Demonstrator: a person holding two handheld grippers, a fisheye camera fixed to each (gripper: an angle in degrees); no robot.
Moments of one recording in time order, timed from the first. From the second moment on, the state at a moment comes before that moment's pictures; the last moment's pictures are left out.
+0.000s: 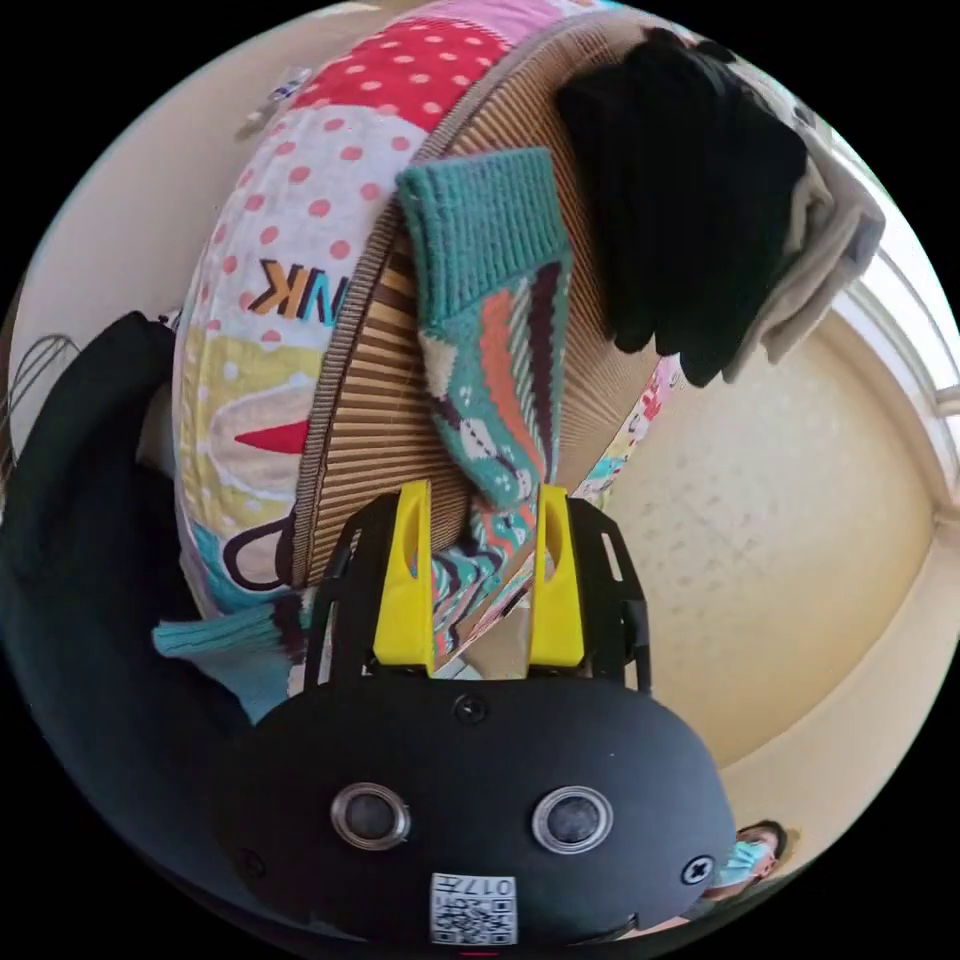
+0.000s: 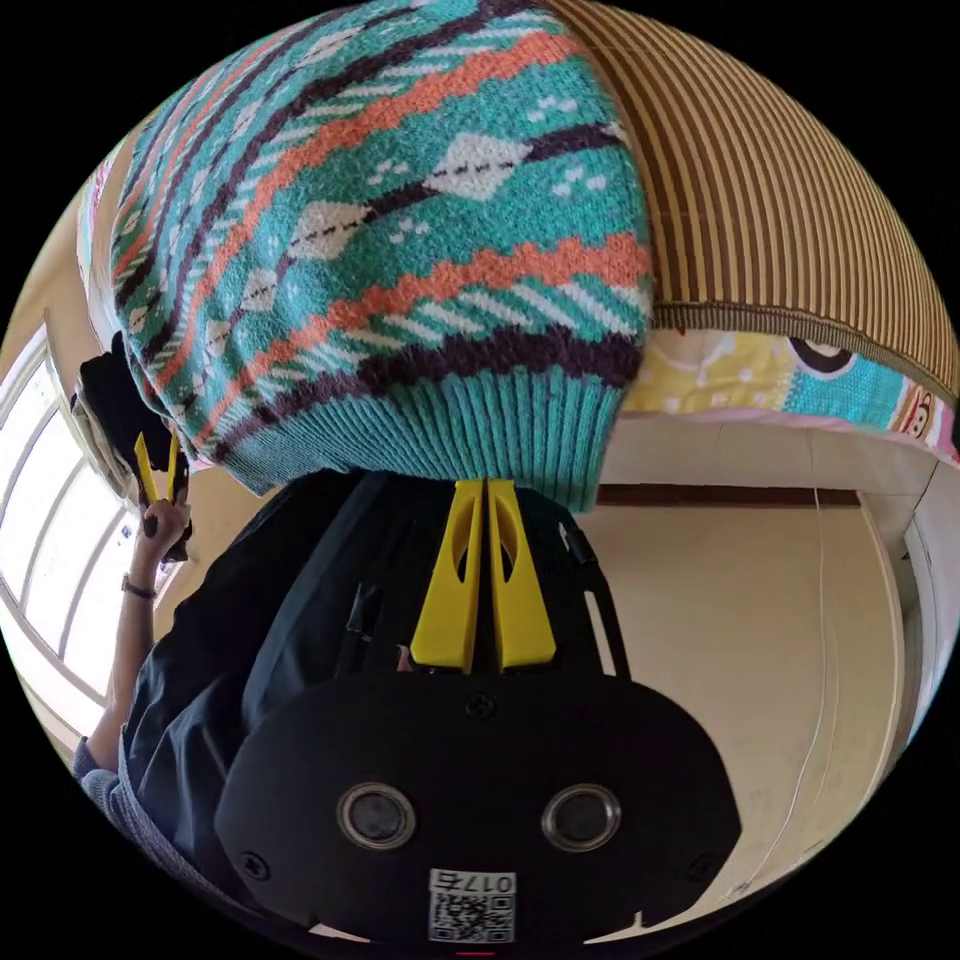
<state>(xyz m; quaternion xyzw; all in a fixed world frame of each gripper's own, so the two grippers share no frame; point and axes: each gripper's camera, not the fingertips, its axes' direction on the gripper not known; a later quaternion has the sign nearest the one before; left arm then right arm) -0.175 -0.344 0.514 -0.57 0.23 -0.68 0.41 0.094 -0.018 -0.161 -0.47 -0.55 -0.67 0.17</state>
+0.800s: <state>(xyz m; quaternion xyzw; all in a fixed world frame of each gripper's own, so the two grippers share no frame) 0.149 -0.733 0.480 -0.44 0.47 0.02 0.77 0.011 -0.065 -0.007 -0.75 -0.63 -0.21 0.04</state>
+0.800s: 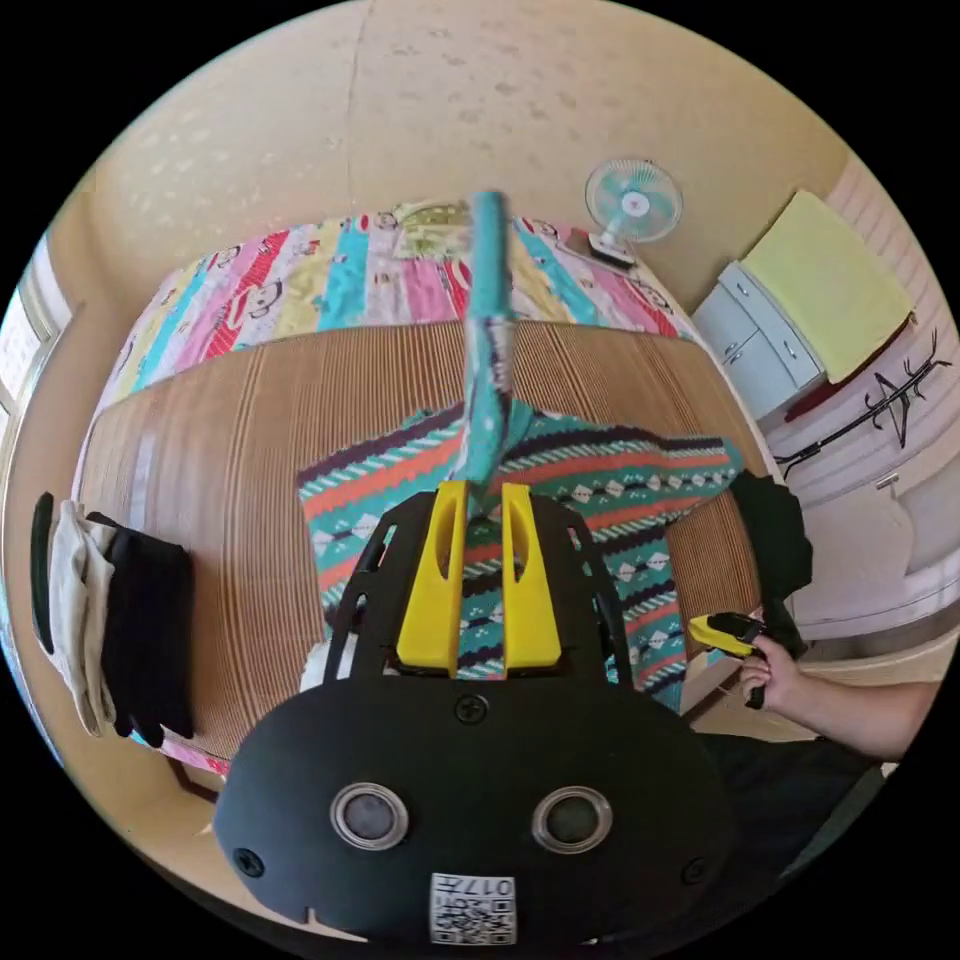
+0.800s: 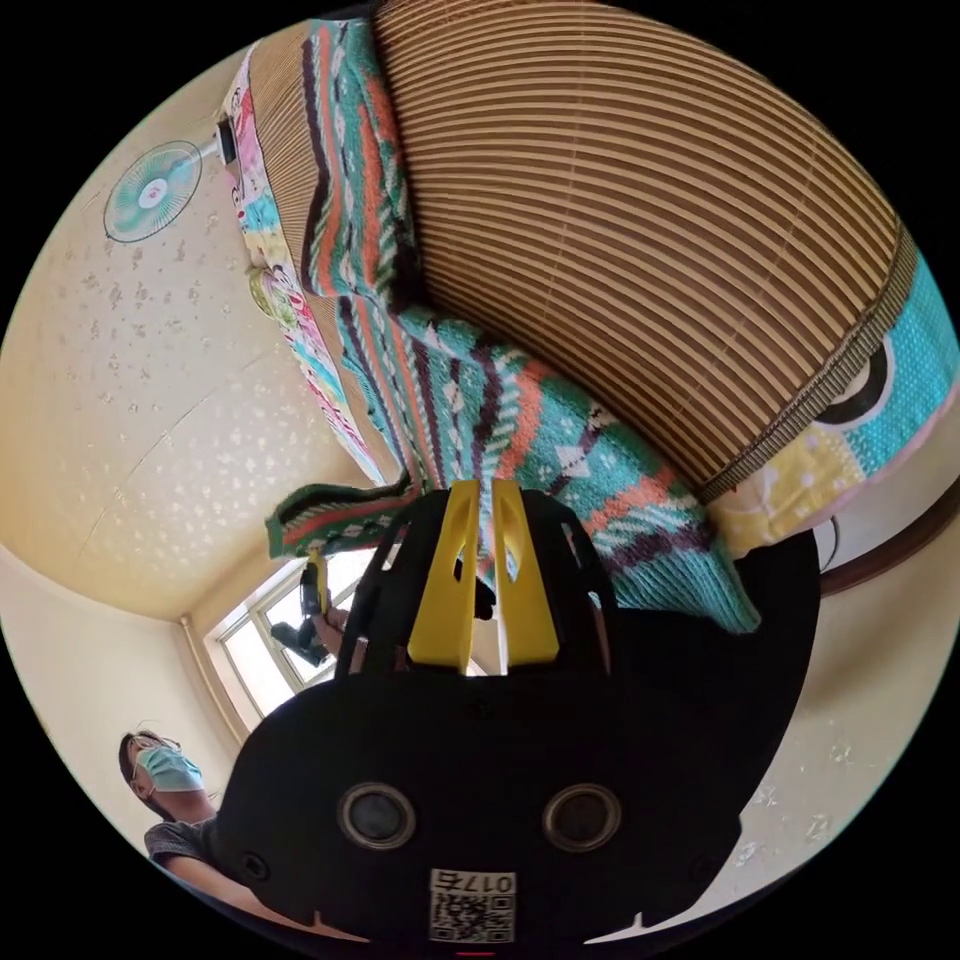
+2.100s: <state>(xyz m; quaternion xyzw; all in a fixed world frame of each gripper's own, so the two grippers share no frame) 0.231 -0.570 0.369 -0.73 0.41 0.01 0.55 0.048 -0.253 -0.124 -0.33 -0.91 -0.19 0.17</state>
